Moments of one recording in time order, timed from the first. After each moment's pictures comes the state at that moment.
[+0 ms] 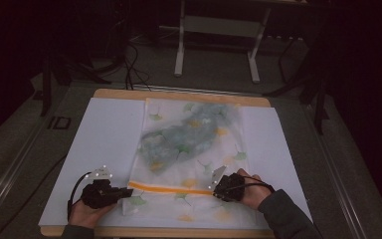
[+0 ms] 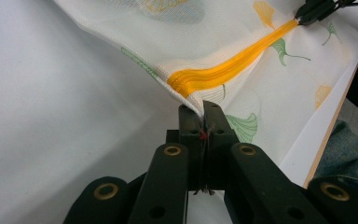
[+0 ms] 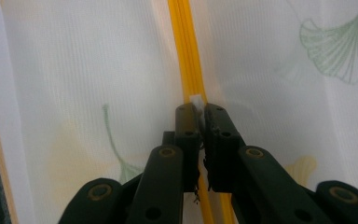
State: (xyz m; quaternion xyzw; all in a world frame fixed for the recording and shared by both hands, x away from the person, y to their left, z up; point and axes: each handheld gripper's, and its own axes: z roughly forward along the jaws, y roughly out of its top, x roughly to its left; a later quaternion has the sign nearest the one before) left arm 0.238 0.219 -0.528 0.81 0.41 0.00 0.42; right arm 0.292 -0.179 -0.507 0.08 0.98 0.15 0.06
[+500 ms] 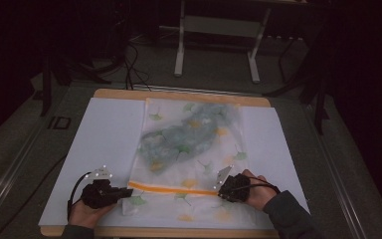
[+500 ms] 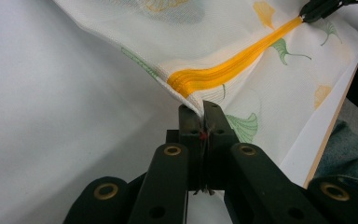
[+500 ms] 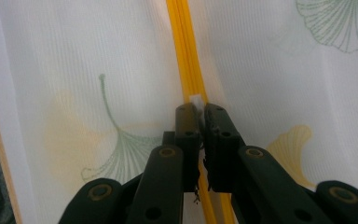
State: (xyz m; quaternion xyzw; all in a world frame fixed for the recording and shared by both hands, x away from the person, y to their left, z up) left arm 0.238 0.219 -0.528 0.81 0.41 0.00 0.42; right arm 0.290 -0.193 -0.507 0.09 0.98 0.14 0.06
